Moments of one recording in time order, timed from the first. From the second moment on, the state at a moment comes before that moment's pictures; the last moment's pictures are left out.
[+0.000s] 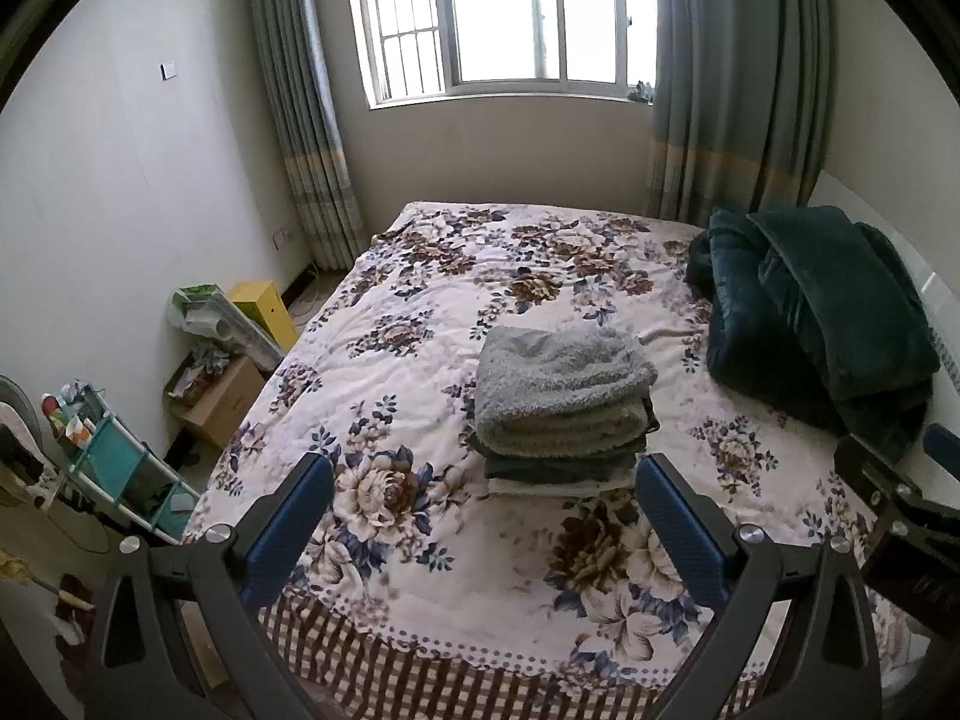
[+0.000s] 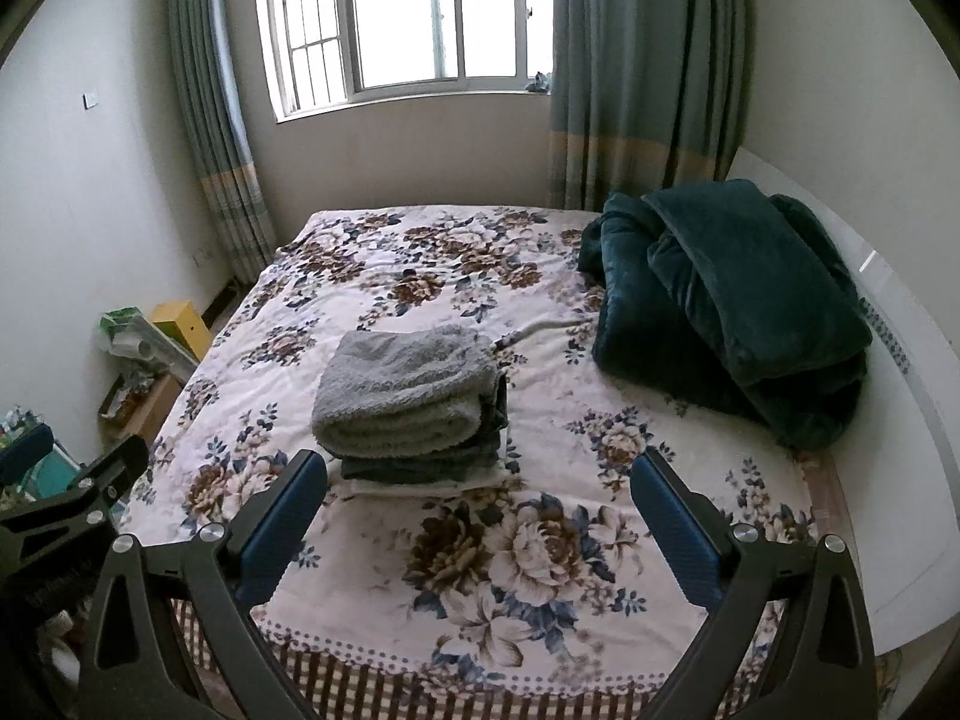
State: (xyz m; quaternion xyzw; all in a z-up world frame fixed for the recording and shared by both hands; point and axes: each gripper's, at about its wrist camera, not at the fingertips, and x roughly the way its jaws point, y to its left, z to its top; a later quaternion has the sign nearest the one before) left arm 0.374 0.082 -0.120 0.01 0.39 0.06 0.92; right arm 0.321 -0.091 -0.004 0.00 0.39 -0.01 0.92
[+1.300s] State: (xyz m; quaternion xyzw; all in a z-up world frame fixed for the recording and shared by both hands) left arm 0.361 0.084 -0.114 0.01 0.38 0.07 0.92; right arm 0.308 -0.085 0.000 0.00 0.40 0.00 0.92
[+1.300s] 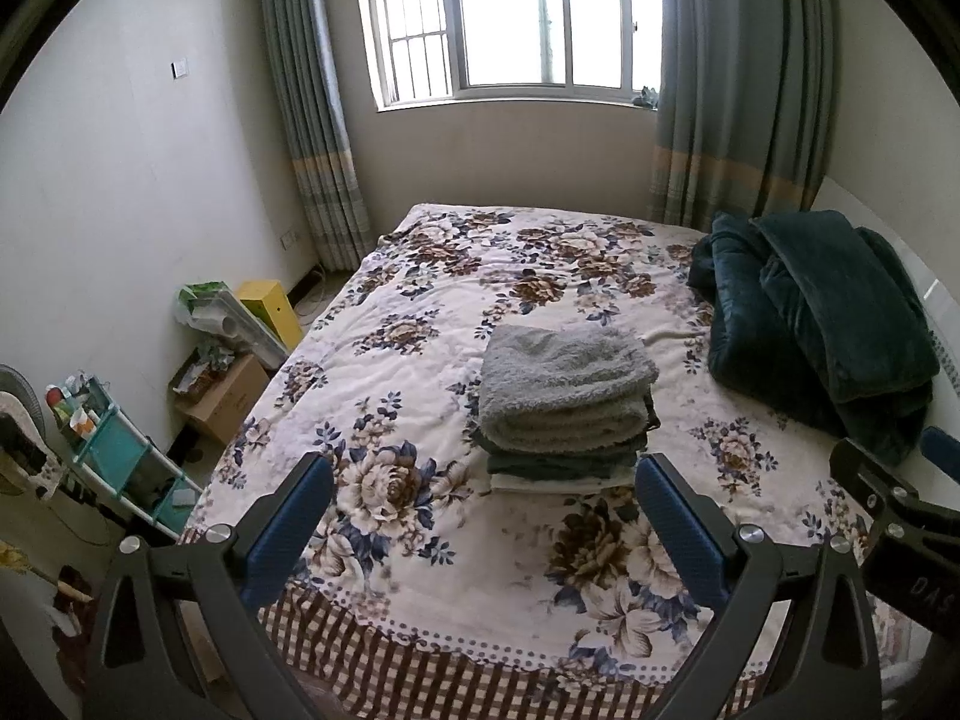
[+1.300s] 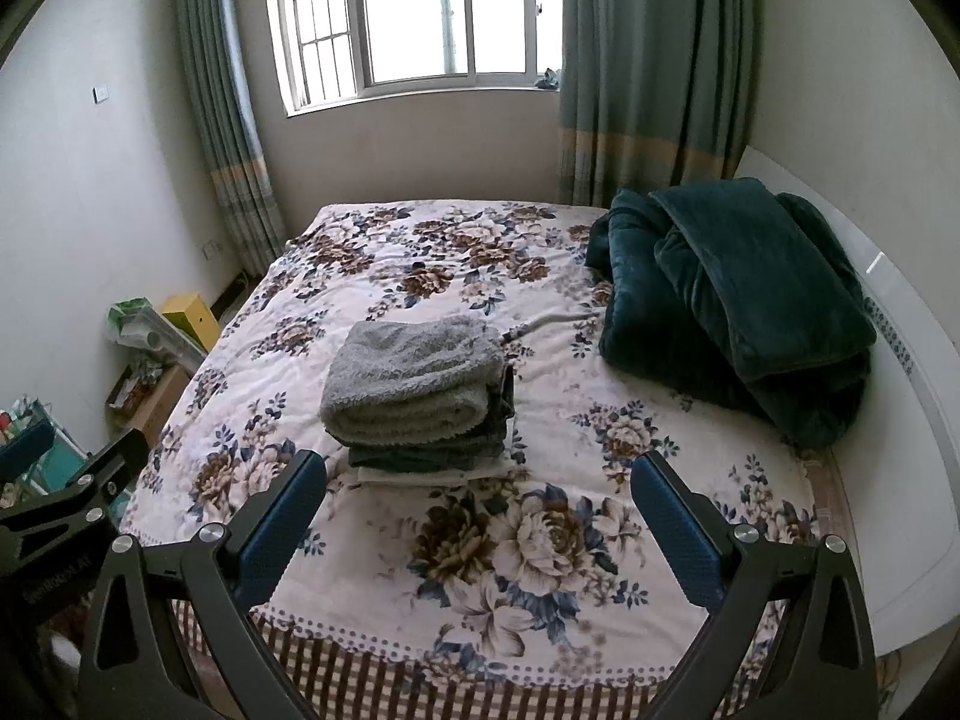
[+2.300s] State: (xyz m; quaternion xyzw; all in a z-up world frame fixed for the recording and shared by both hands) left arm 0.350 0.087 -0.114 0.00 0.38 0.09 0.92; right arm 0.305 -0.094 0.001 0.00 0.40 0.00 0.92
